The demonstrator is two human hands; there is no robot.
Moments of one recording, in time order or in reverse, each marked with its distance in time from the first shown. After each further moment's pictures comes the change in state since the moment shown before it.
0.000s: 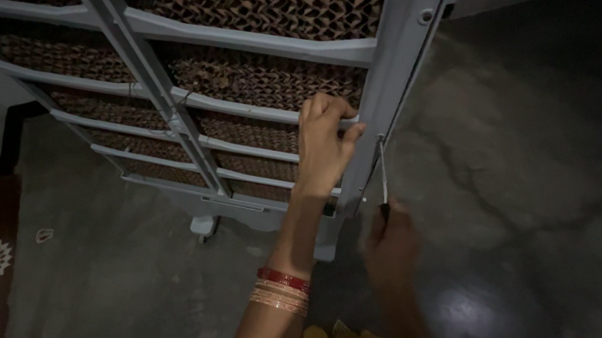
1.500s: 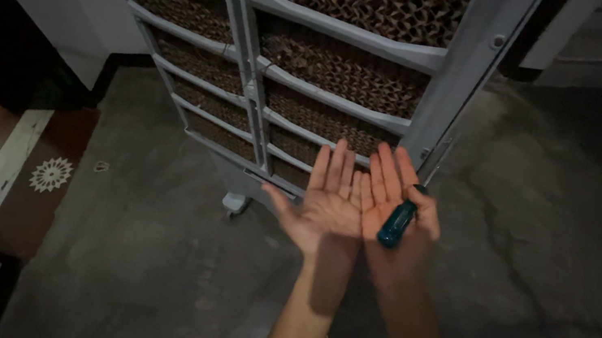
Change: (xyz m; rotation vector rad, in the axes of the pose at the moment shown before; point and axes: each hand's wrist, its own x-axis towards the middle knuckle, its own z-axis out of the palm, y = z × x) left_hand -0.107 0.049 -0.028 -1.995 0.579 -0.388; right_hand 0.055 -0.118 -0.054 1.942 -0.516 0.480
